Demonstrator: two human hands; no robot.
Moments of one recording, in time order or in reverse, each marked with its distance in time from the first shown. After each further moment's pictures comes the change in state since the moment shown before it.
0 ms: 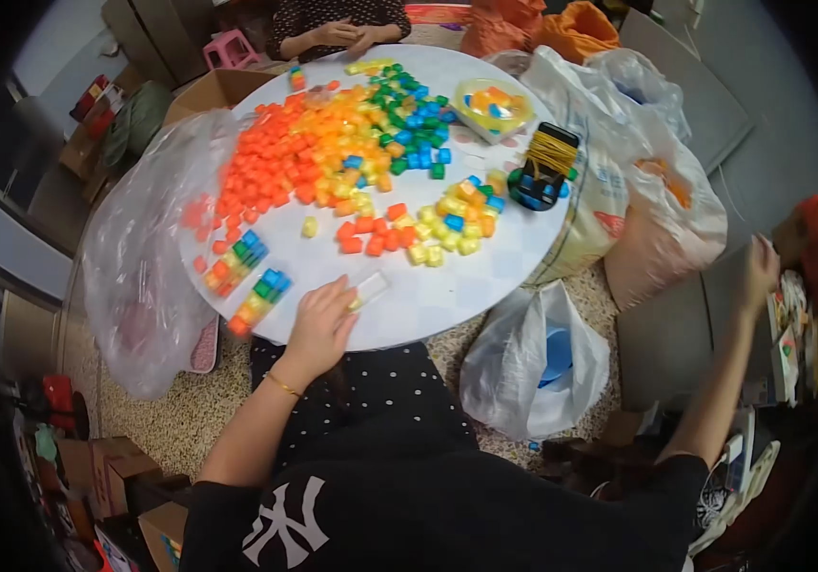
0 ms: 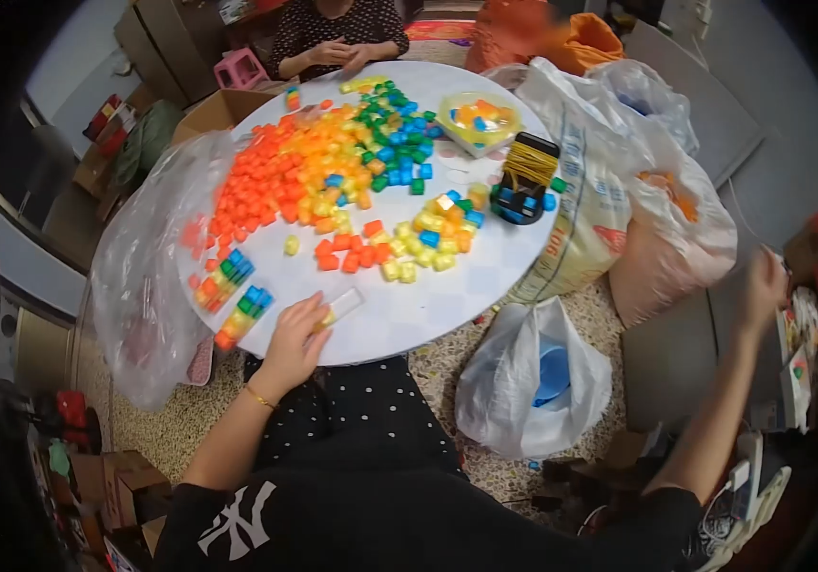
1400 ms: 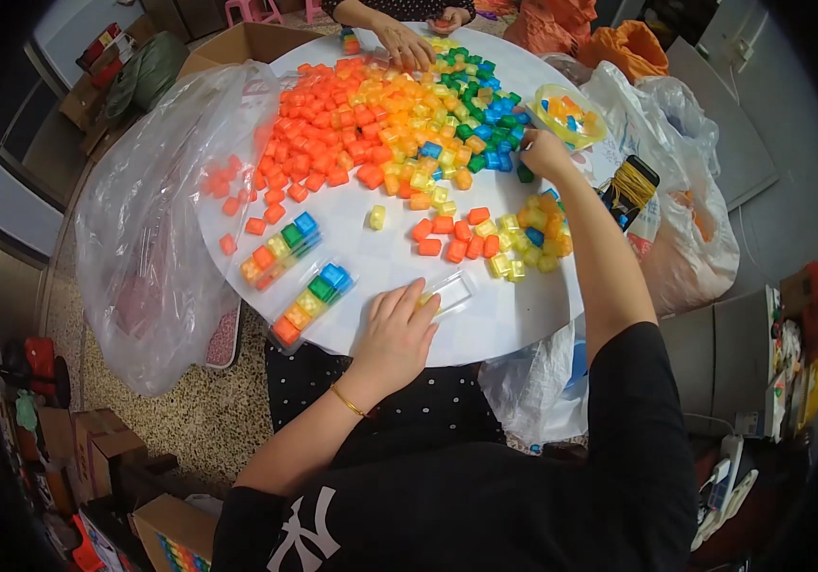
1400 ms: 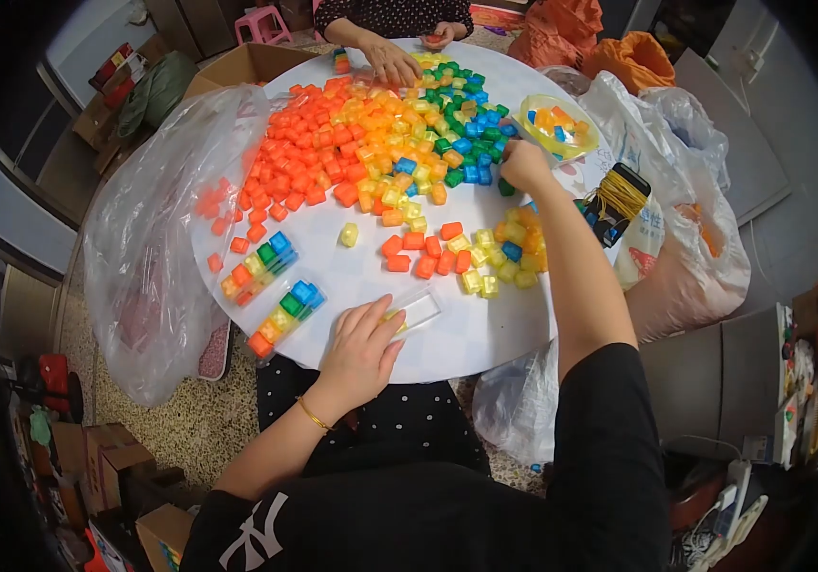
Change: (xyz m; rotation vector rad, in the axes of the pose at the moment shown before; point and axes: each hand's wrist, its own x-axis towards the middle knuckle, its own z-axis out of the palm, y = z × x) left_hand 0.002 0.007 0.005 0.025 0.030 0.032; right_hand -0.108 -0.339 0.339 0.087 -1.100 -0.261
